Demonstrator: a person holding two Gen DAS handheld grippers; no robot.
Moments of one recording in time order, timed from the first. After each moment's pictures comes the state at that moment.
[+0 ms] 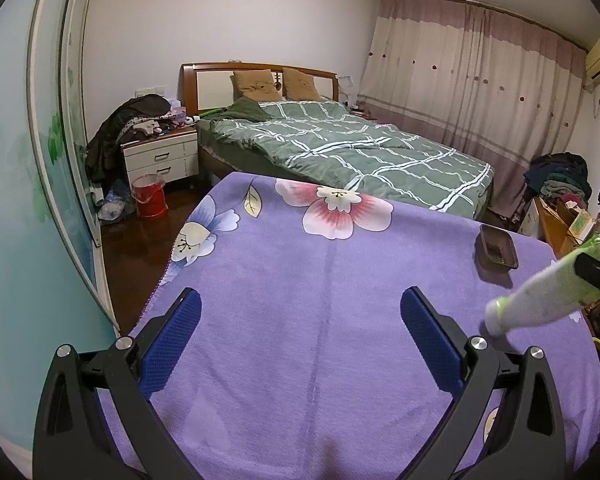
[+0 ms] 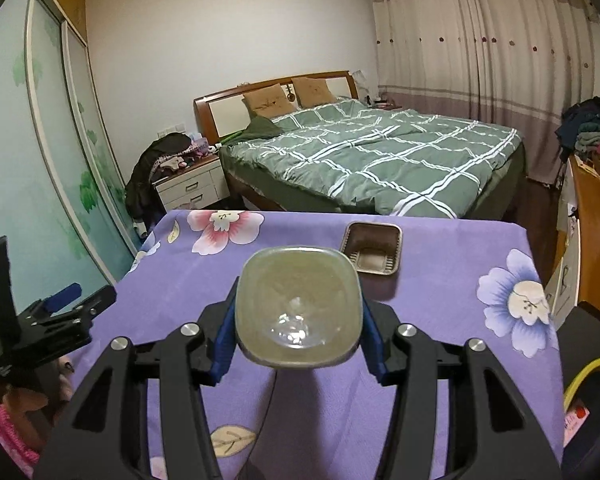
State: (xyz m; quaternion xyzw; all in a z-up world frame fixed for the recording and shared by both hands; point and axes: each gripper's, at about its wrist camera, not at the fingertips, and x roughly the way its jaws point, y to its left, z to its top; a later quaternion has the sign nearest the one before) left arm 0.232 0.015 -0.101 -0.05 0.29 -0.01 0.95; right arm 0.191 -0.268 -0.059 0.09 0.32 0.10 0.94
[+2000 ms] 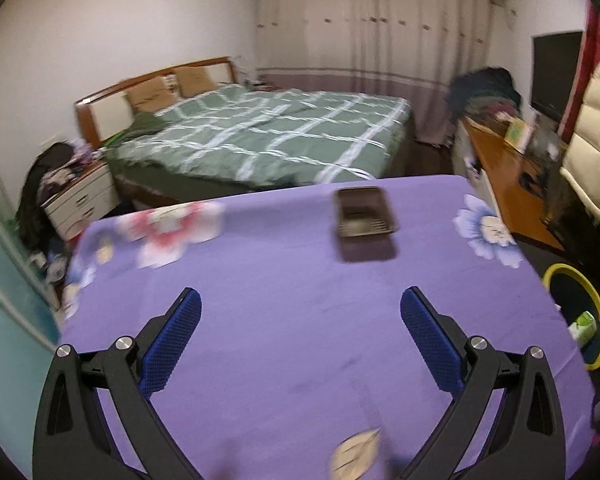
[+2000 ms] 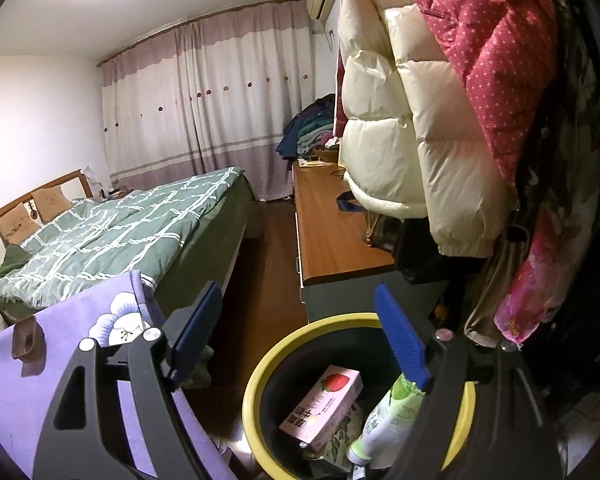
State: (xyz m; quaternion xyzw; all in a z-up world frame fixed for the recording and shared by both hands) left arm 0.256 -0.154 -0.073 0.08 0.33 -0.16 0.93; right arm 0.052 -0.506 -0.090 0.16 0.20 -0.40 0.88
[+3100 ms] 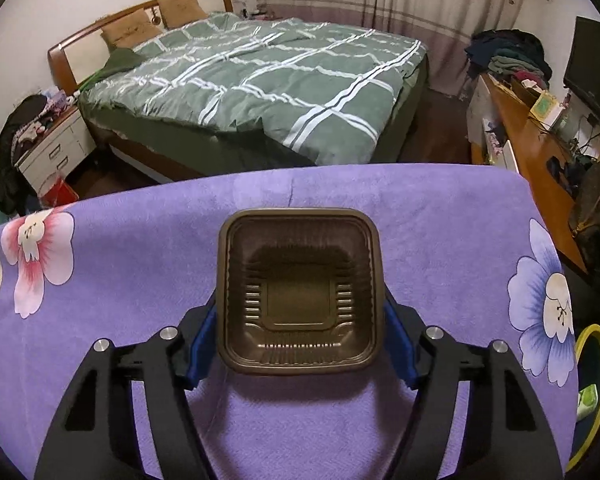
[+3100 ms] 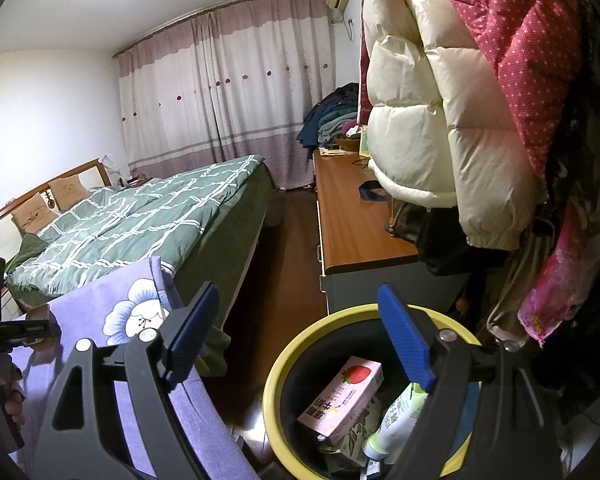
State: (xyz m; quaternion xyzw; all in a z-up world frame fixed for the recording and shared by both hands) left arm 0.432 -0.273 -0.148 0.07 0.45 -0.14 0.88; right arm 0.063 -0.500 -0.096 0.16 0.22 -0.36 0.89
